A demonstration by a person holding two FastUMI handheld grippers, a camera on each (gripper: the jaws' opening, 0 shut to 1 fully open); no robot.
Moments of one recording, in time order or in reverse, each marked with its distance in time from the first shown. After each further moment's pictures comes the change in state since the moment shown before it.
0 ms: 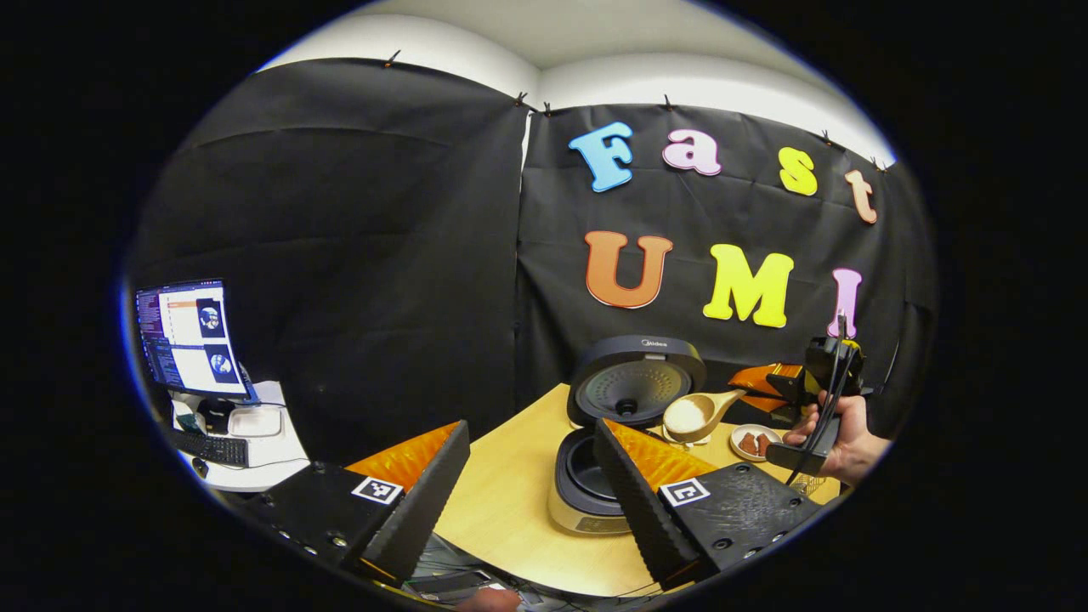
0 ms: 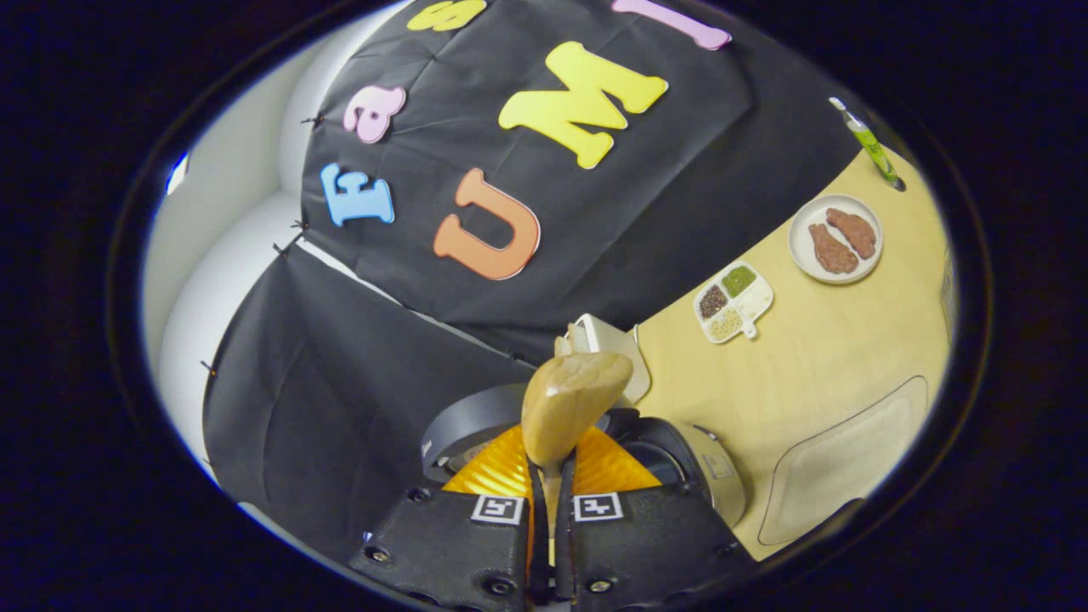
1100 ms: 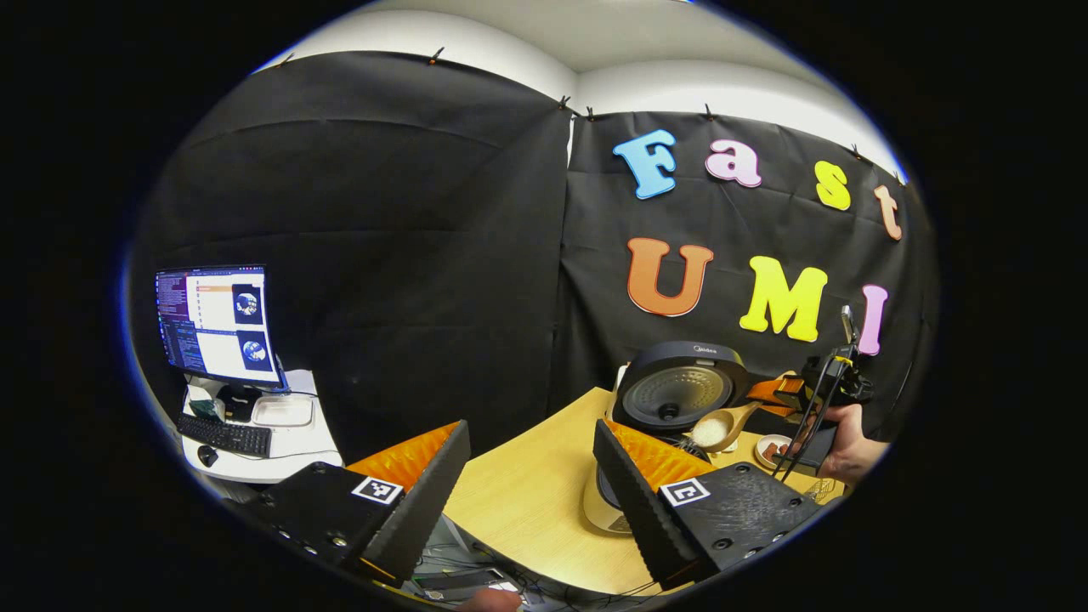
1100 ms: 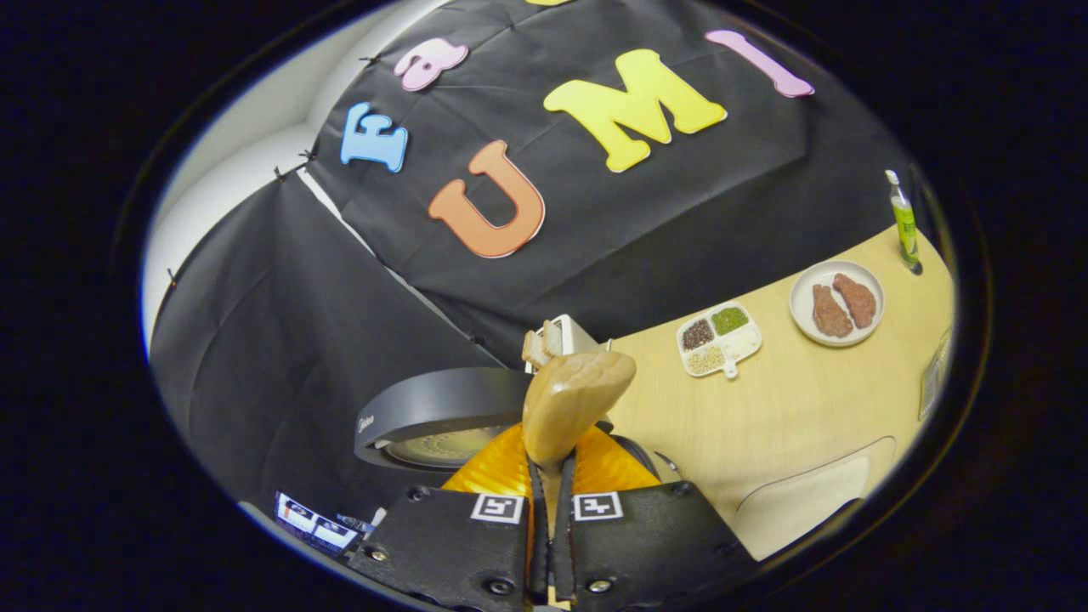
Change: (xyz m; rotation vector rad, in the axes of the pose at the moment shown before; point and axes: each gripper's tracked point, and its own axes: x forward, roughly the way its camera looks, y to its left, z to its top) left arm -0.006 0.052 0.000 -0.045 -0.009 0.097; right arm 0.029 -0.007 -0.007 -0.261 -0.017 -0.119
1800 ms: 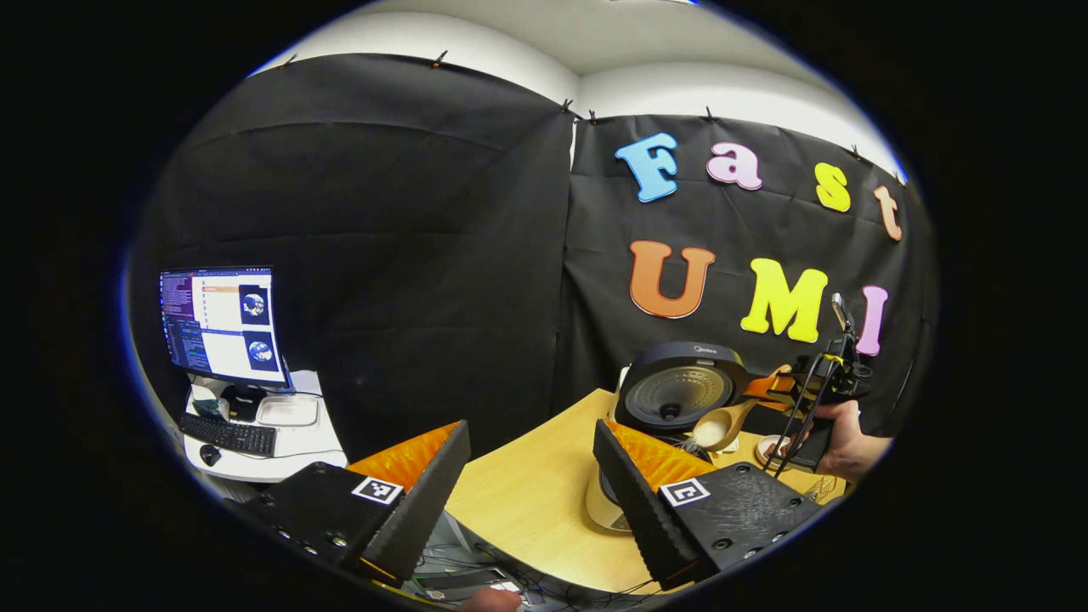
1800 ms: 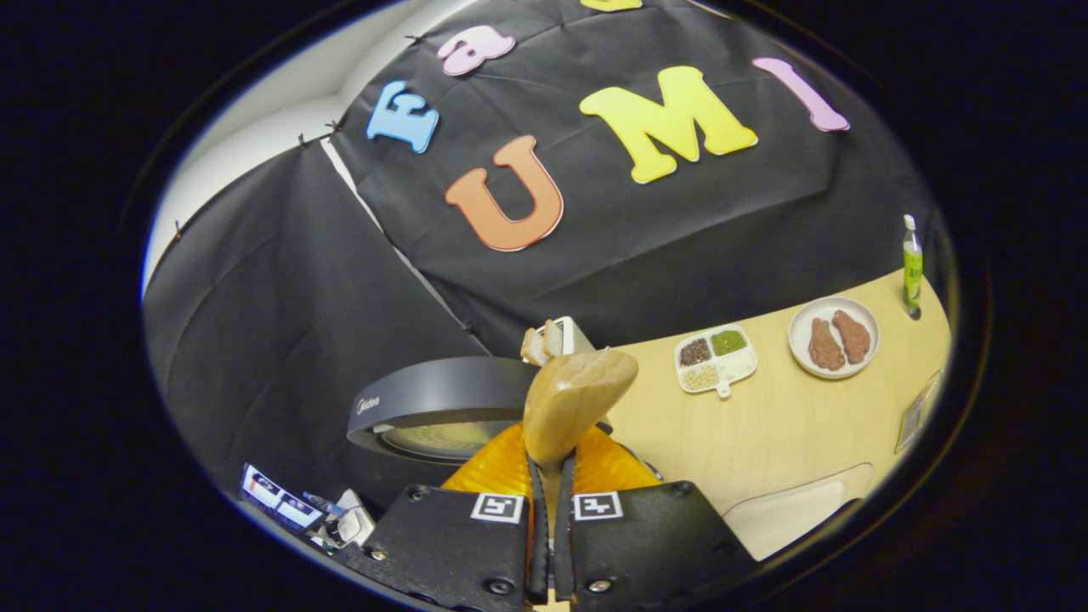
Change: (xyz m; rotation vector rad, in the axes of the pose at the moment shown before) left arm -0.010 0.005 0.000 -0.003 -0.010 0.012; right arm -0.002 0.011 -0.004 -0.132 -0.006 -0.024
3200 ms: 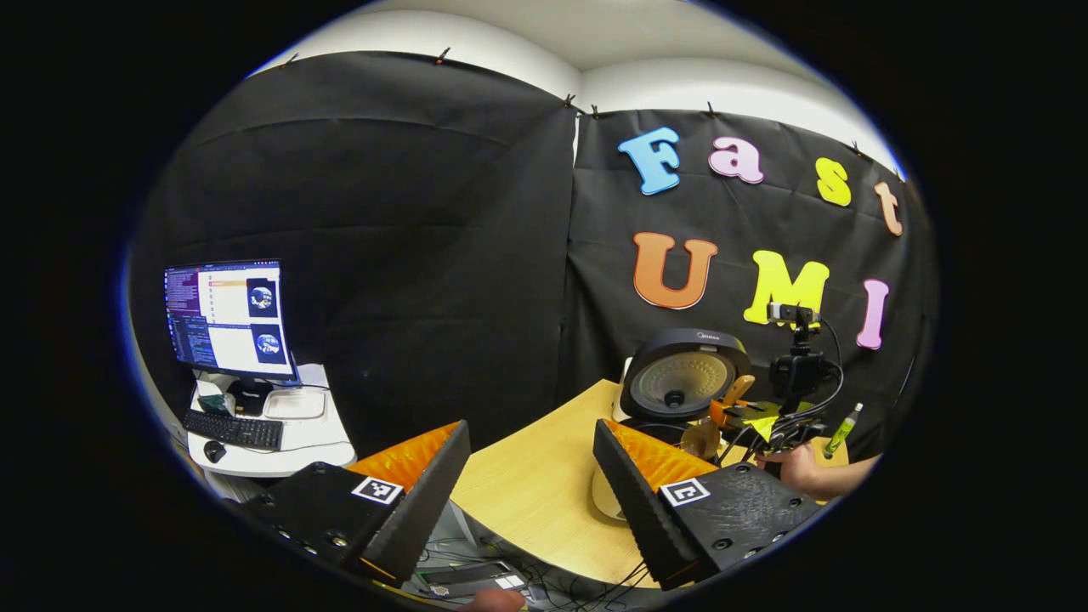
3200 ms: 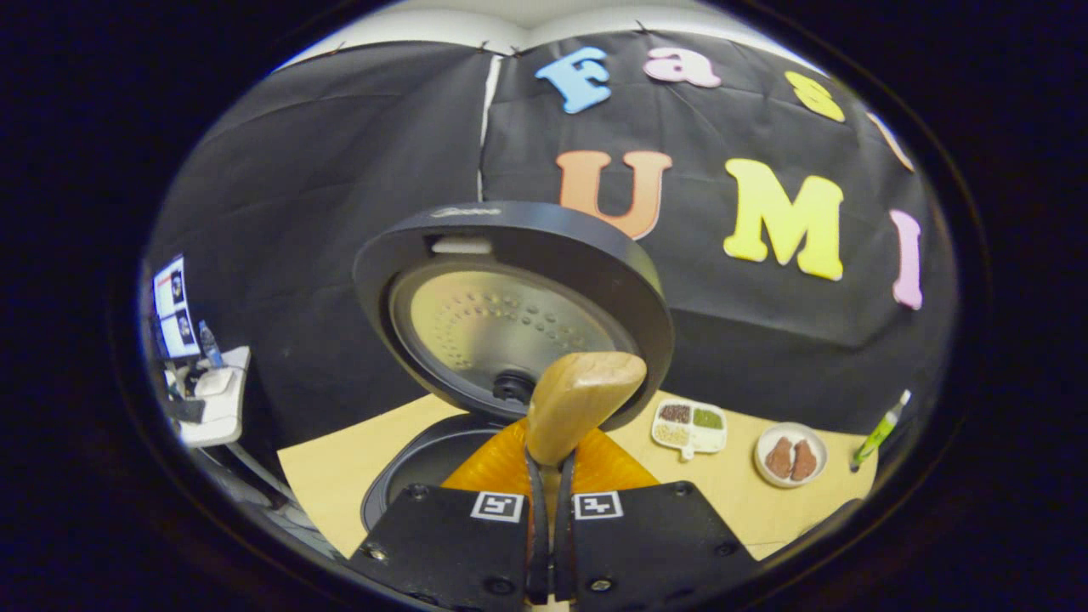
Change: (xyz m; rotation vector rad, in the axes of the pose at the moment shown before) left arm -0.013 0.006 -0.014 0.004 0.023 0.007; right arm 0.022 0.029 -0.072 -0.700 -0.079 -0.042
